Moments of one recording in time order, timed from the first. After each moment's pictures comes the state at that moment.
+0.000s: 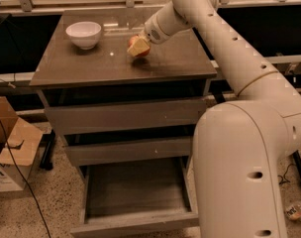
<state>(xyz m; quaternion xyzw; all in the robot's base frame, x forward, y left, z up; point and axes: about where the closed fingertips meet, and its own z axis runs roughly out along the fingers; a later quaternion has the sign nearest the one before) 0.827 0.023 0.860 -0.51 0.75 0.15 0.39</state>
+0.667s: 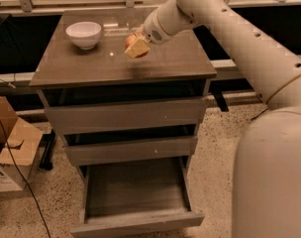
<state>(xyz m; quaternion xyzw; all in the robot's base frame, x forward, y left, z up) 0.773 0.032 0.892 -0.55 0.72 0.13 0.41</state>
